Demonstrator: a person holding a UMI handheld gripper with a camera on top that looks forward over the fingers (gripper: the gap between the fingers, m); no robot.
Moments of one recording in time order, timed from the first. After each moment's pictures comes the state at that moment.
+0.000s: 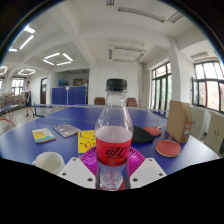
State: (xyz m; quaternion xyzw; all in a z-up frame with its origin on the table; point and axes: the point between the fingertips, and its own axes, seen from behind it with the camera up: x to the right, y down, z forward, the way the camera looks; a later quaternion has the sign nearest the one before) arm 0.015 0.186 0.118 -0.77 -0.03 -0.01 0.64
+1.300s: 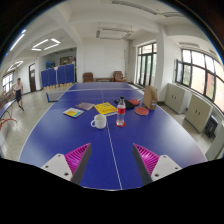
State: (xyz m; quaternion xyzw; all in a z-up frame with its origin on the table) arm -0.116 -0.317 0.265 -0.86 0.05 -0.05 0.51
